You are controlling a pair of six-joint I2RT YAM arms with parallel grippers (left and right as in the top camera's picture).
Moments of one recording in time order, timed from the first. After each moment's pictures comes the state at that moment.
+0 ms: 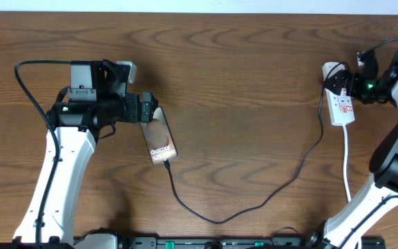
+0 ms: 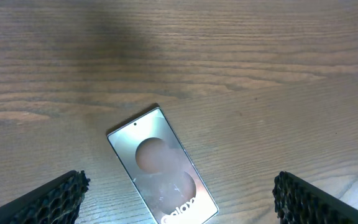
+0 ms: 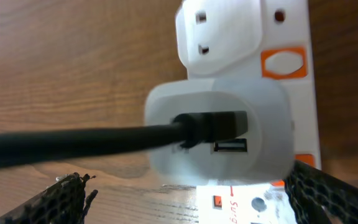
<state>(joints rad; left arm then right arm) -0.02 1.38 1.13 -0.74 0.36 0.01 -0.44 2.14 1.59 -0.73 -0.58 -0.23</state>
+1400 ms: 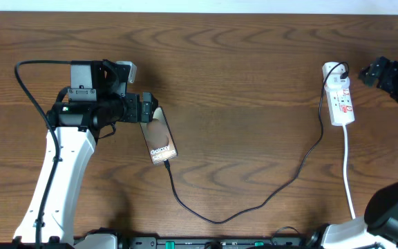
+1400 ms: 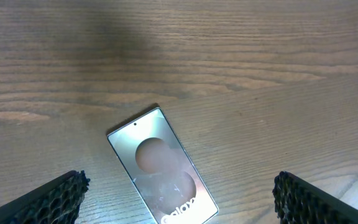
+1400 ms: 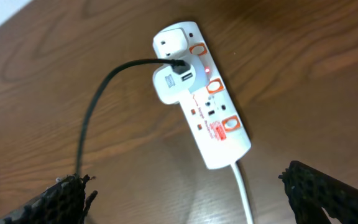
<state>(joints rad) -0.02 1.38 1.13 -0.74 0.36 0.01 -0.48 1.71 1.65 -1.04 -0.33 0.03</state>
